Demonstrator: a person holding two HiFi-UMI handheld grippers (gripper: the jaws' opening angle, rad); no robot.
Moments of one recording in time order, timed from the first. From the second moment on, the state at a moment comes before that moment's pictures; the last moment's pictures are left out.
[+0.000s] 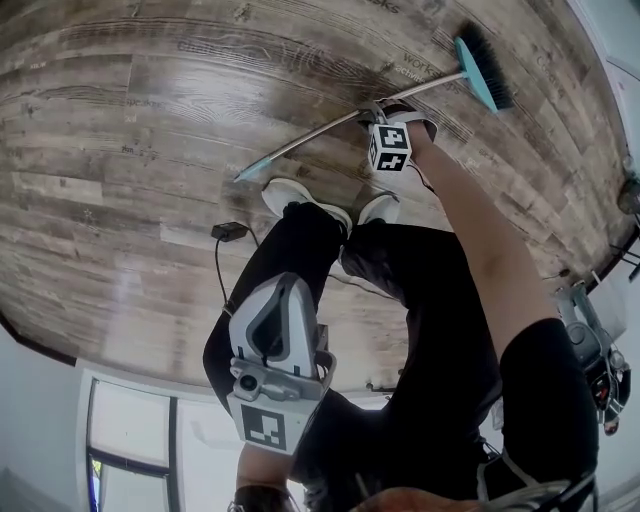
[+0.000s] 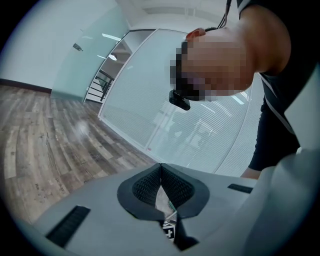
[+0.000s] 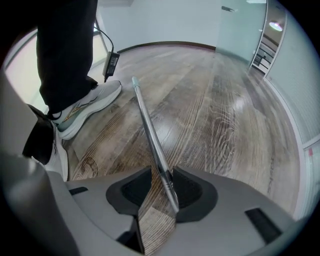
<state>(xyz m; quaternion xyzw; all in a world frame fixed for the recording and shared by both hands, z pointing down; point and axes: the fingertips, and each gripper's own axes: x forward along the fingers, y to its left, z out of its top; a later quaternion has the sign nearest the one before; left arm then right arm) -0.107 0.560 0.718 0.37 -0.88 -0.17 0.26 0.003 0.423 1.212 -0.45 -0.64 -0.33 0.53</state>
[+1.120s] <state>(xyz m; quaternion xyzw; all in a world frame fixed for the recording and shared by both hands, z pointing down) -0.040 0.556 0.684 0.40 -0.85 -0.17 0.29 -0.034 0.439 1.014 -0.34 -0.76 -0.24 0.49</state>
